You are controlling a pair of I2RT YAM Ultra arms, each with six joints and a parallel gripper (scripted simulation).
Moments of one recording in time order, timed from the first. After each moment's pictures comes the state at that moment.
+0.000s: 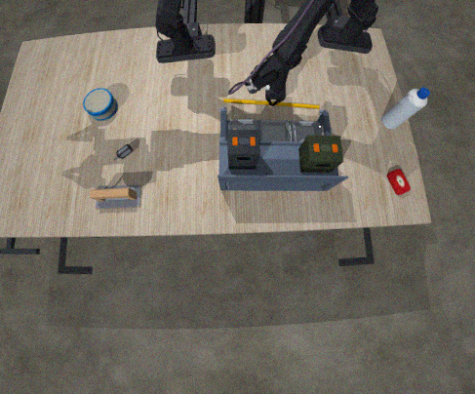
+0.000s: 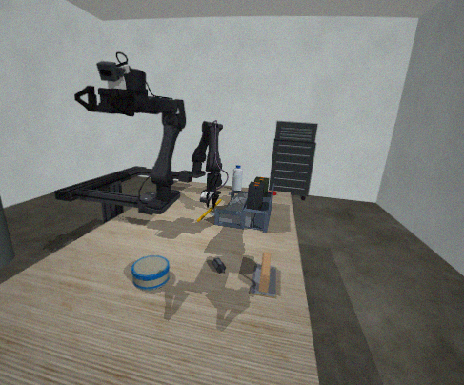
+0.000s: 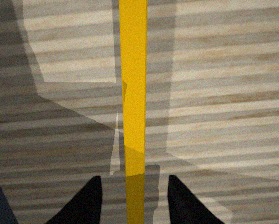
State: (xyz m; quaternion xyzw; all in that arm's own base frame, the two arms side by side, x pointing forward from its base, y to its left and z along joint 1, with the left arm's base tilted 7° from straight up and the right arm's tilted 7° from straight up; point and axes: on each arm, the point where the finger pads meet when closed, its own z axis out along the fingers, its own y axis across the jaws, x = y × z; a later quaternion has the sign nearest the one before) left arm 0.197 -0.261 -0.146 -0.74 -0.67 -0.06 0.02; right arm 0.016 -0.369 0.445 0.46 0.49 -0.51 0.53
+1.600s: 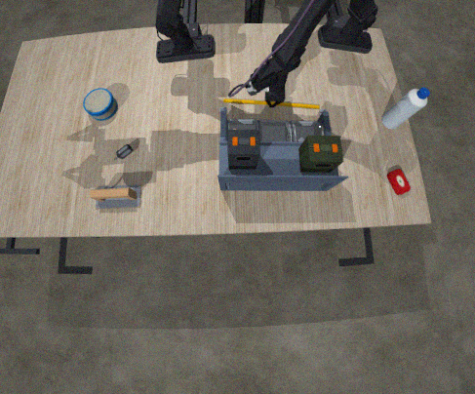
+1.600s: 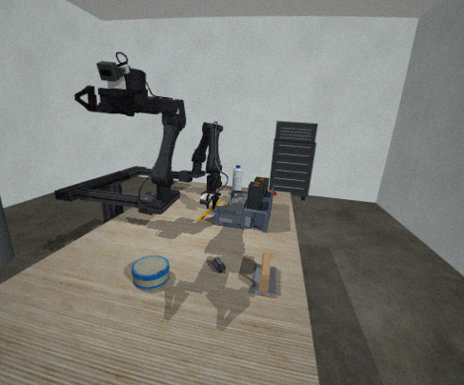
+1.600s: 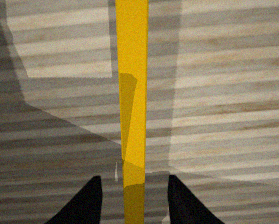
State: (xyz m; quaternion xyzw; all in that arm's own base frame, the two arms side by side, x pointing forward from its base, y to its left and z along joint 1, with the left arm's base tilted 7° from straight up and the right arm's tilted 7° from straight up) left arm 0.197 -0.260 -0.157 -0.73 -0.68 -0.06 0.02; right arm 0.016 -0.369 0.445 0.46 0.49 -0.51 0.53
